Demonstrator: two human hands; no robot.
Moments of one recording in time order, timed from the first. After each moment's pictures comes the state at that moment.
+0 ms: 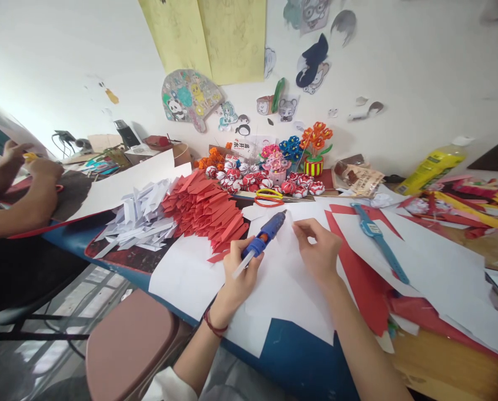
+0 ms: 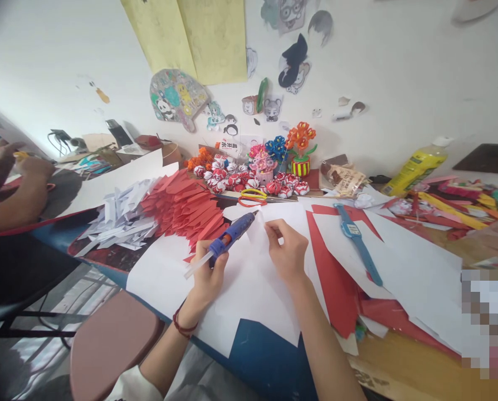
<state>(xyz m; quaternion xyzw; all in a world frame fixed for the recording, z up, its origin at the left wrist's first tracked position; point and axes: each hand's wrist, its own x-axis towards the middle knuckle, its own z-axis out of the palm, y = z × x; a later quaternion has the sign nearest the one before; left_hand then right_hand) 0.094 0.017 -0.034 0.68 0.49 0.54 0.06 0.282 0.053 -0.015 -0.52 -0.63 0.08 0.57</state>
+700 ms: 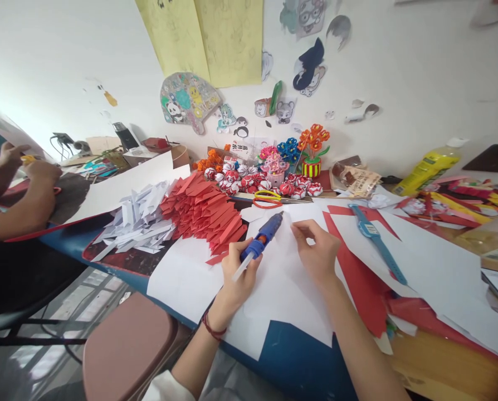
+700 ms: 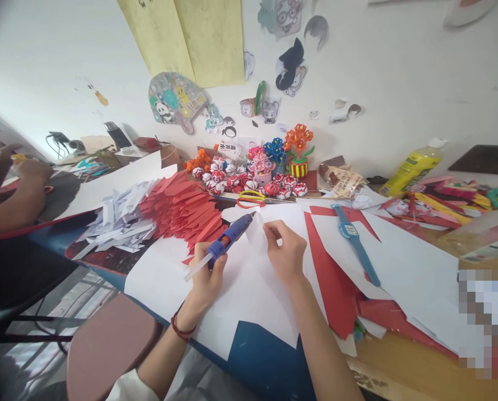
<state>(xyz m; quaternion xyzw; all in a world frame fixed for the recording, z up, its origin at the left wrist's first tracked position) 0.094 0.015 -0.034 0.68 0.49 0.53 0.06 0.283 0.053 -0.013 -0.53 -0.63 0.07 0.57</state>
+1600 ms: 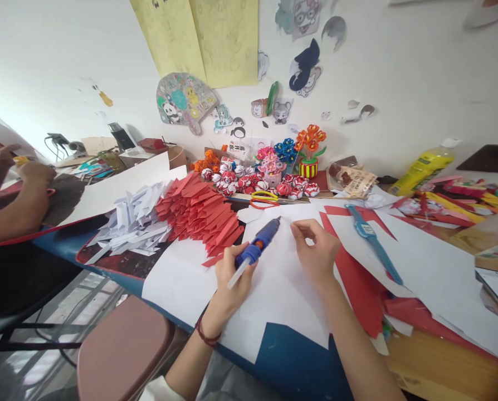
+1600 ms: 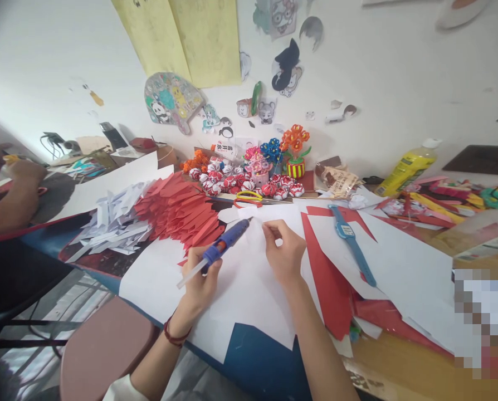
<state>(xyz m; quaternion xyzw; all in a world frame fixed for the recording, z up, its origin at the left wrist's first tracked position) 0.089 0.013 -0.040 0.67 0.49 0.55 0.07 0.285 0.054 -0.012 -0.53 -0.60 0.09 0.60</state>
